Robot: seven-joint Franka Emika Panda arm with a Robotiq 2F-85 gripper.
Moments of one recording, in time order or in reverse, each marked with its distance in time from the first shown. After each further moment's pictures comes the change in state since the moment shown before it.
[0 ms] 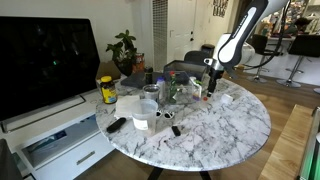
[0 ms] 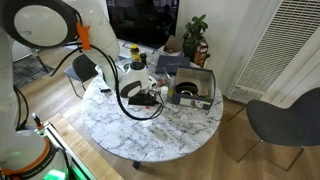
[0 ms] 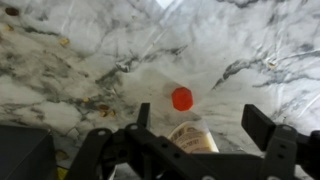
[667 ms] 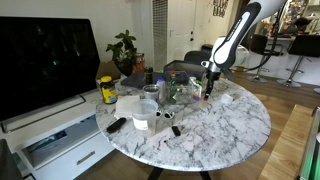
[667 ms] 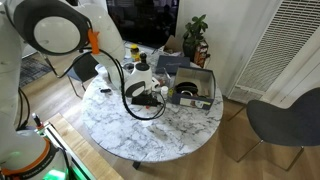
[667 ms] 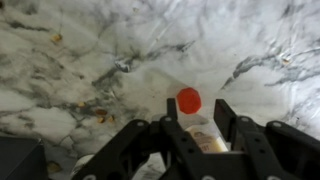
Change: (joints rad) arm 0.000 0.068 0.001 0.085 0.000 -0.064 0.001
